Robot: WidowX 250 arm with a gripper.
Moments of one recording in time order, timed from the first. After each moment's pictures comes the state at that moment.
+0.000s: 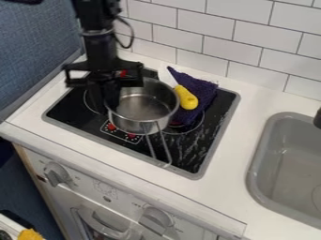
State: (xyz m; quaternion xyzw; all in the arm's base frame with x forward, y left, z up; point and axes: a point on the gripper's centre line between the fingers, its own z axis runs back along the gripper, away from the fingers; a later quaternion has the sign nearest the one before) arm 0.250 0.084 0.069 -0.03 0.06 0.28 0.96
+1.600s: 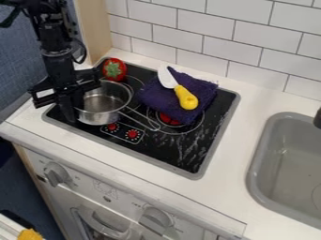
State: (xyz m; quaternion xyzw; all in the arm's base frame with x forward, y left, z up) arm 0.251 0.158 0.023 0.03 0.05 0.53 0.85
